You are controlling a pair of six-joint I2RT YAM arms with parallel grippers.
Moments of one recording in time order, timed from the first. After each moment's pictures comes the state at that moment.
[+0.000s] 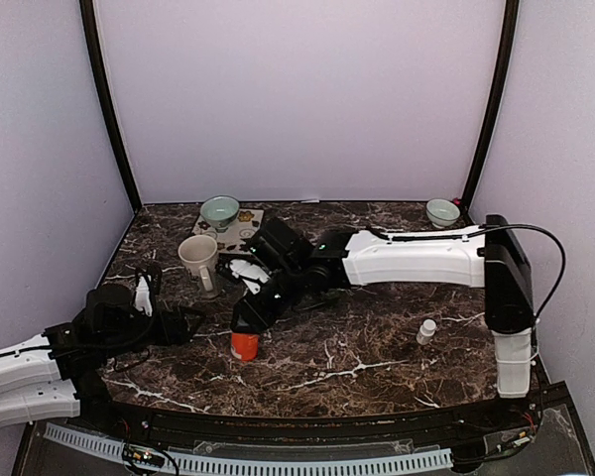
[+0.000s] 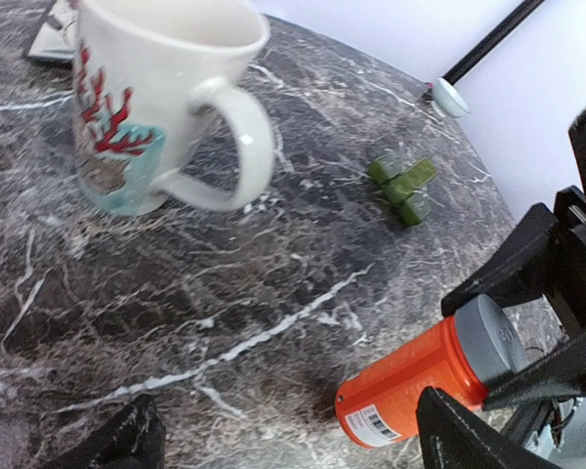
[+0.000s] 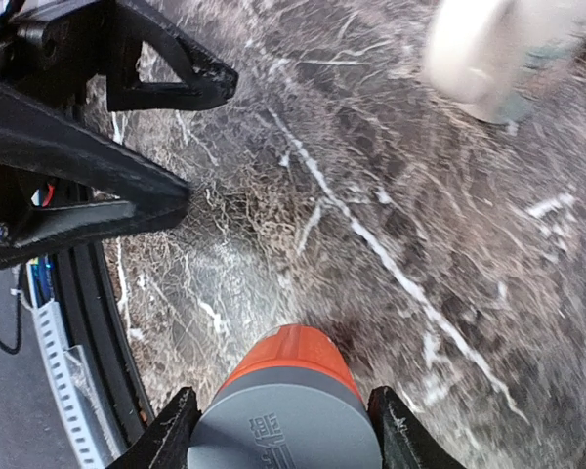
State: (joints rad) left arm -0.74 0.59 0.23 -0.15 -0.09 -0.67; right arm 1.15 2.10 1.76 -0.56 -0.25 0.16
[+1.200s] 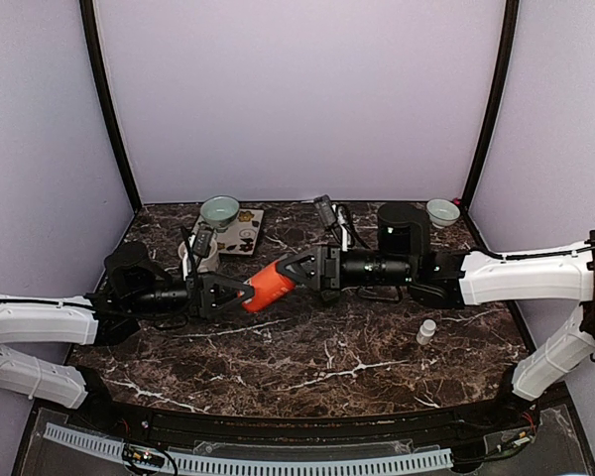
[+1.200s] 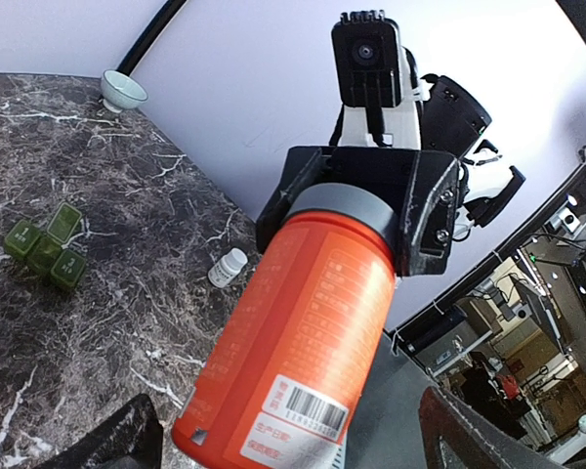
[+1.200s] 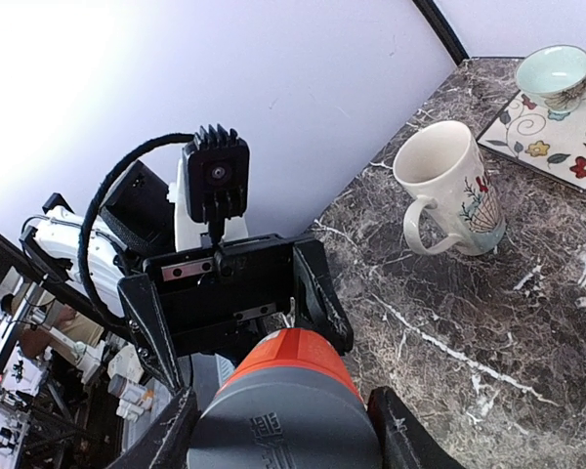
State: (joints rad) left arm -0.73 1.12 0.44 0.61 0.63 -0.71; right arm 0.99 1.46 0.94 0.34 -0.41 0.68
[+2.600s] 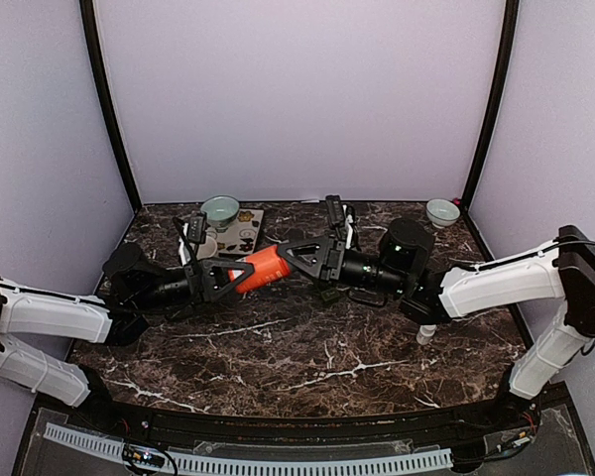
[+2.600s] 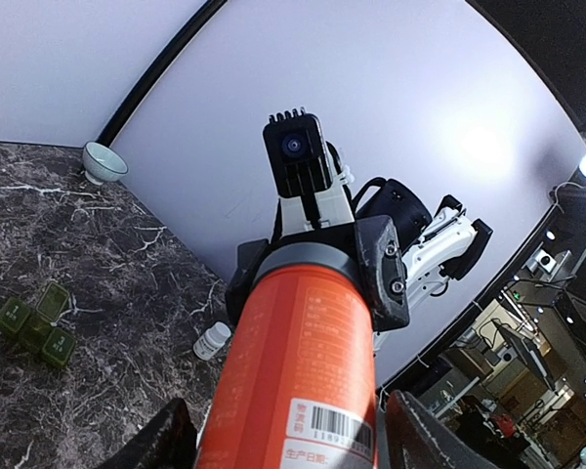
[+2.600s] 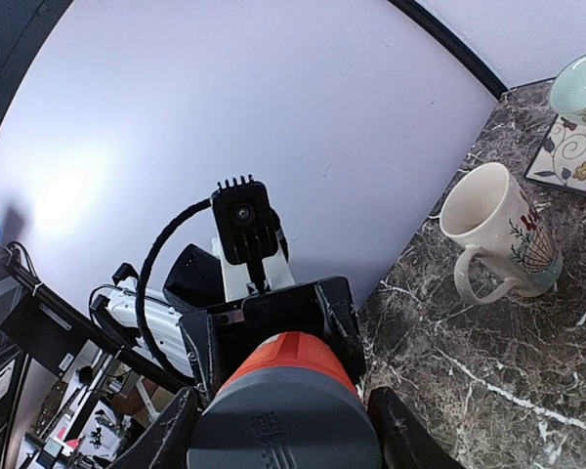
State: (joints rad) left arm -0.73 1.24 0.43 0.97 0.58 -0.82; right arm 0.97 1.58 0.83 0.85 -0.39 0.98
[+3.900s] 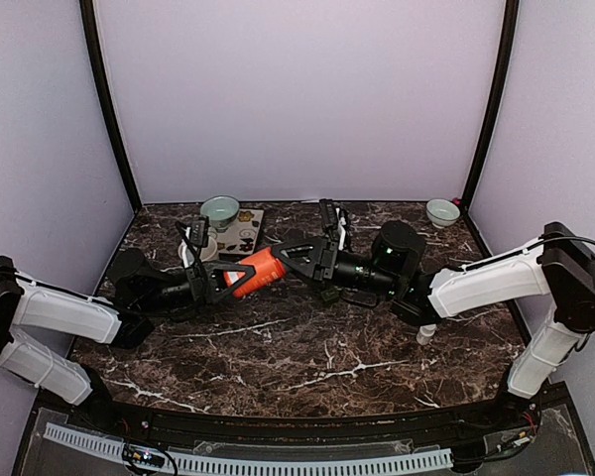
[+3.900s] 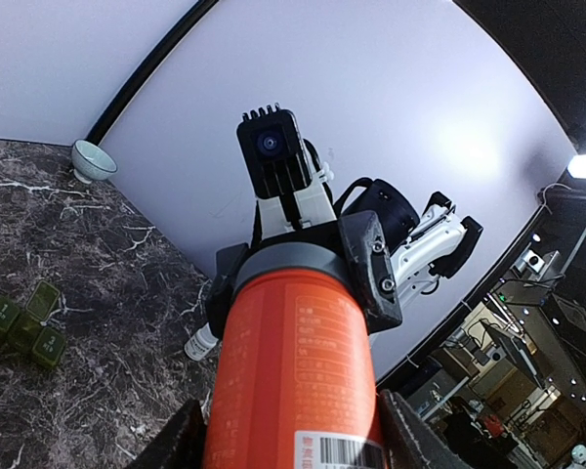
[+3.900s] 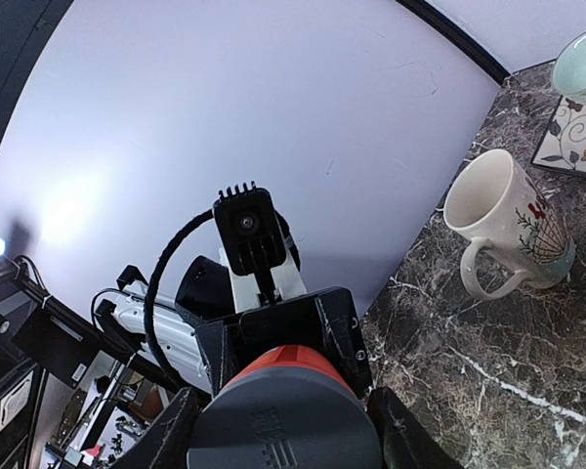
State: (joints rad) left arm -0.72 1.33 0.40 1.13 0.61 -0.86; right arm 0.97 1.65 0.85 0.91 -0.39 1.04
